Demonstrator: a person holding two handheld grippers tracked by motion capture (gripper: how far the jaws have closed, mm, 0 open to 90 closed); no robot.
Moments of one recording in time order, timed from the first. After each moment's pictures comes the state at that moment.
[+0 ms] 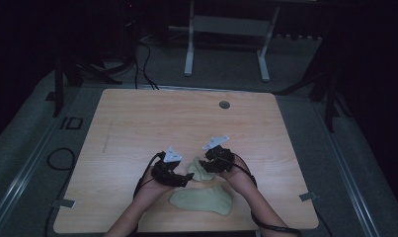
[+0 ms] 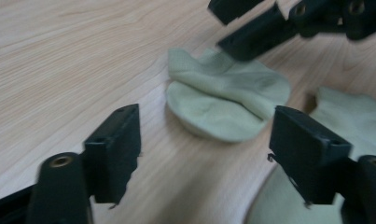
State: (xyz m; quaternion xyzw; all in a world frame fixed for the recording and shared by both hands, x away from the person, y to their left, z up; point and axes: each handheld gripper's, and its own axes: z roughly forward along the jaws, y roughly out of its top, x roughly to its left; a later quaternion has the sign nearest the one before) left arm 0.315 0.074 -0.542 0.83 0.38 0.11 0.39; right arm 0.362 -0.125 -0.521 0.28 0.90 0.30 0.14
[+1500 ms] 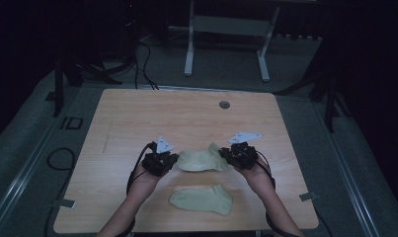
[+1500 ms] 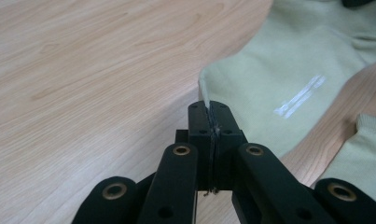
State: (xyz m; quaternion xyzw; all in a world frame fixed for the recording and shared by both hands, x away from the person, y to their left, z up) left arm 0.316 0.099 -0.508 0.81 0.41 0.17 0.38; right arm 0.351 -0.186 -0.484 0.34 0.85 0.37 0.16
